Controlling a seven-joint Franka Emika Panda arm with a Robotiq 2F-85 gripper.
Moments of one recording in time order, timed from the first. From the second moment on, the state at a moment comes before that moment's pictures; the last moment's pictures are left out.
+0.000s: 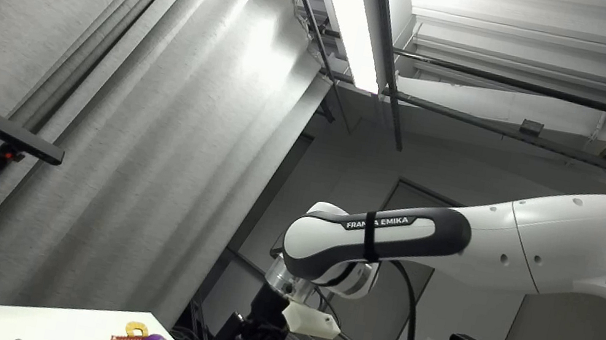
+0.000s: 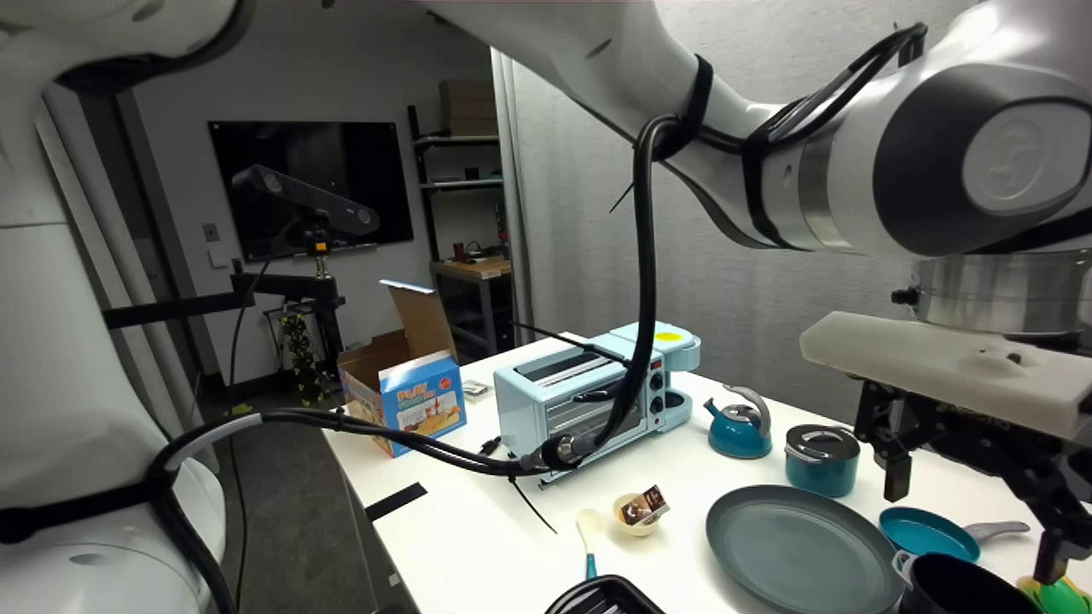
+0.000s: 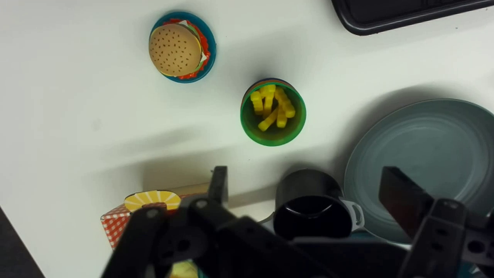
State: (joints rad) arm -0.18 0.00 -0.21 -2.11 -0.05 2.16 -0.14
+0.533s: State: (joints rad) arm -0.19 0.09 -0.21 -2.07 -0.05 2.23 -0.11
